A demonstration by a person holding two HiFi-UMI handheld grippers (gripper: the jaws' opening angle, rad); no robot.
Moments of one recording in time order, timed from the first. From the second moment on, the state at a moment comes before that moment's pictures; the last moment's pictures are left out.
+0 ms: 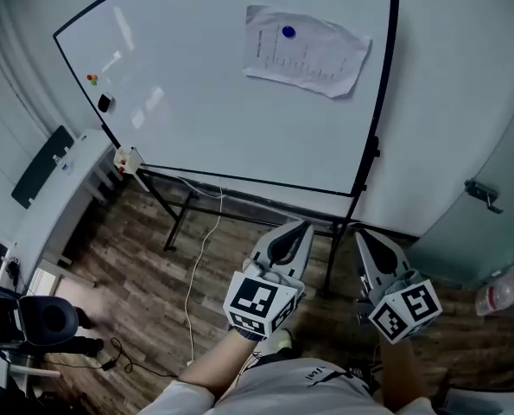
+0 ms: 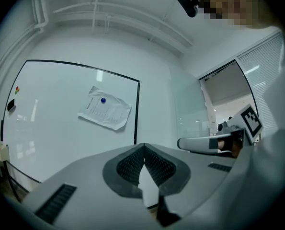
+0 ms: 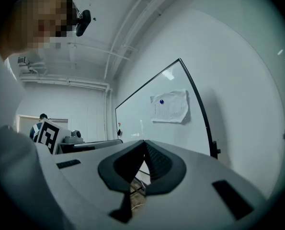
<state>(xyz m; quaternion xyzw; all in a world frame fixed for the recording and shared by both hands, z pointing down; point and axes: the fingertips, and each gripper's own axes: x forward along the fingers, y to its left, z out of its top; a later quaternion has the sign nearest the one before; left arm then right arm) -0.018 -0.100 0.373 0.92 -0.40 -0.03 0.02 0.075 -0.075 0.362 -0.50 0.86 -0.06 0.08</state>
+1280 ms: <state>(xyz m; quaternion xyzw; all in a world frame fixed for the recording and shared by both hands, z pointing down) 0.013 -0.354 0.308 0.87 -0.50 -0.03 -0.07 0.143 -0.369 0.282 -0.48 0.87 -0.01 0.14</state>
